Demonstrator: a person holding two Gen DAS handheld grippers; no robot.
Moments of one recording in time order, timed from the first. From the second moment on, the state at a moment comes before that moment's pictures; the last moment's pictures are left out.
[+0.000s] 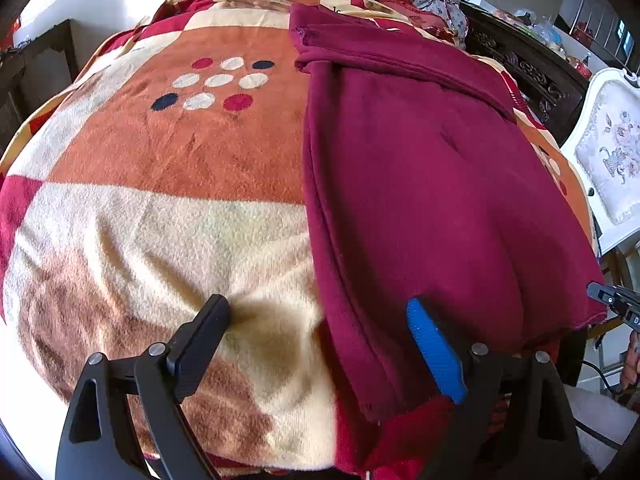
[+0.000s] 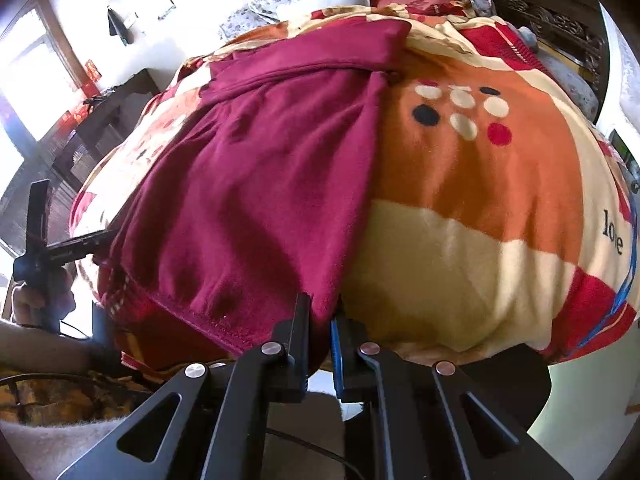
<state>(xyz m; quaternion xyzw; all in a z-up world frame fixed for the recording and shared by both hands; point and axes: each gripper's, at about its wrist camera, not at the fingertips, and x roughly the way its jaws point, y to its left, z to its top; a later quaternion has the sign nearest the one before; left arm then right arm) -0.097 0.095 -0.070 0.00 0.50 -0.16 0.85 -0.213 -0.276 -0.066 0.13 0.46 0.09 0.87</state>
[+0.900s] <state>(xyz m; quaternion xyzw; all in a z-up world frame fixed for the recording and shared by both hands) -0.115 0.090 -0.058 -0.03 0.51 -0.19 0.84 -0.204 -0.290 -0.083 0.23 0.45 0.16 0.85</state>
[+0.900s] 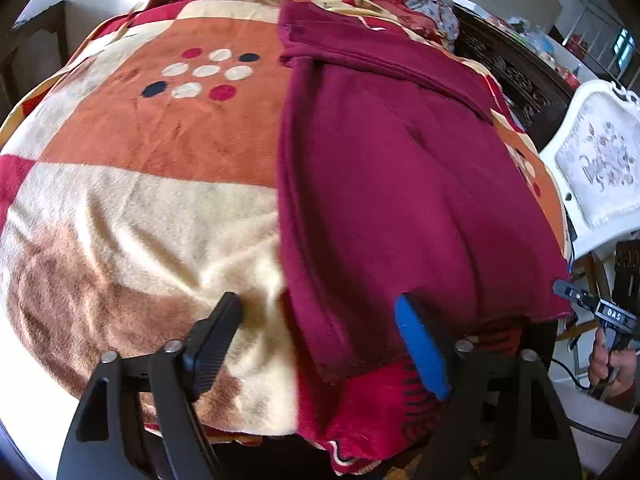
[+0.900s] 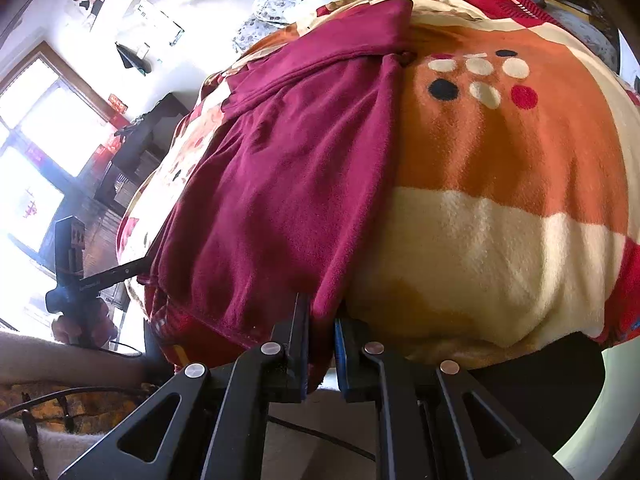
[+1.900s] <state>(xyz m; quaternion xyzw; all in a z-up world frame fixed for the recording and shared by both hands) -0.109 0.075 -0.056 -0.03 0.54 -0.22 0.82 -0.203 -0.288 -0.076 0.22 0.43 0.17 0.86</state>
